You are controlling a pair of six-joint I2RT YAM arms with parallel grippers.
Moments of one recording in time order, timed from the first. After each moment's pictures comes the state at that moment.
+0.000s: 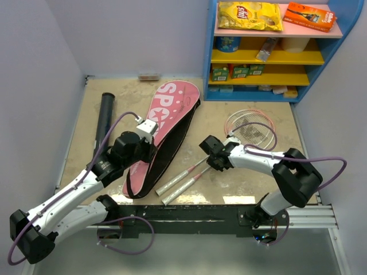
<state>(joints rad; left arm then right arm) -0.70 0.85 0.71 -0.38 -0.10 -0.20 0.79 1.53 0.80 -0.54 0.42 1.36</state>
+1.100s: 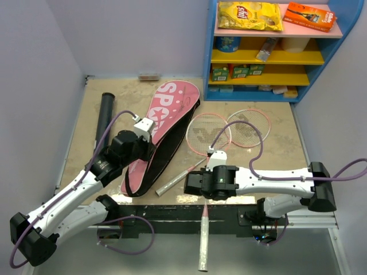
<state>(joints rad) -0.65 0.84 0.70 -0.36 -0.06 -0.20 1.42 1.32 1.09 -1.21 0.59 1.54</state>
